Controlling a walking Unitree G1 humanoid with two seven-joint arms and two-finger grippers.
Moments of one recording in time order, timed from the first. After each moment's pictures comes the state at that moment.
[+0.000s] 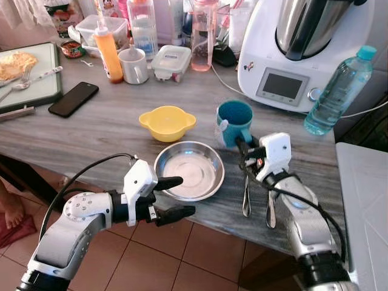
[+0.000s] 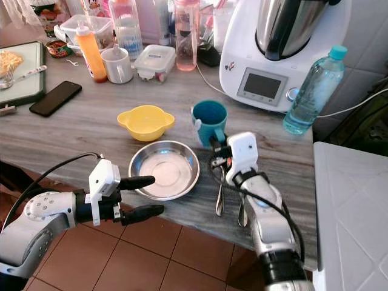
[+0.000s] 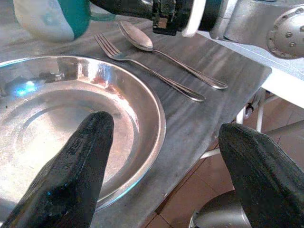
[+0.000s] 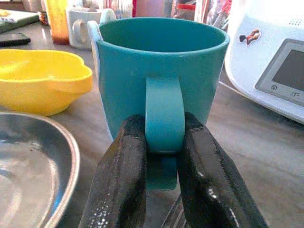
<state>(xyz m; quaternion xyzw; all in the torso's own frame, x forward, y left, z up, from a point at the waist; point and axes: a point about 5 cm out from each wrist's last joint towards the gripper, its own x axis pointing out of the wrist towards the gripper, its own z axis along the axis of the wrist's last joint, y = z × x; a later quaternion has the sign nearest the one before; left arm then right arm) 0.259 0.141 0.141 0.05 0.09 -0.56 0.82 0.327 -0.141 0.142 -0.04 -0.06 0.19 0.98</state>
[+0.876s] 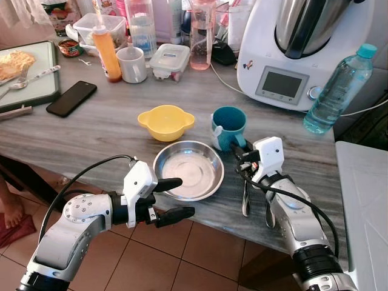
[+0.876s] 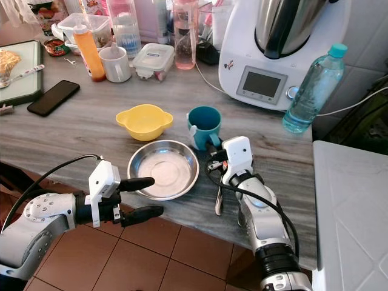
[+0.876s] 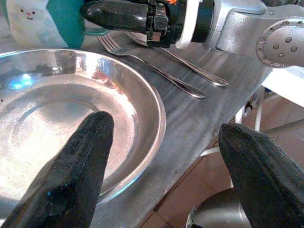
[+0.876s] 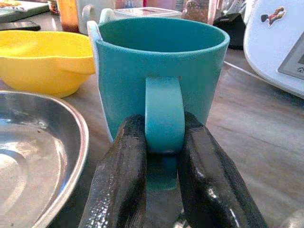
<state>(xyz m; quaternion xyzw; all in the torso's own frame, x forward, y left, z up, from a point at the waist) 0.257 0.142 0.139 0.04 0.09 -0.56 0.83 0.331 -0.134 0.125 -0.04 -0.05 0.22 0.97</state>
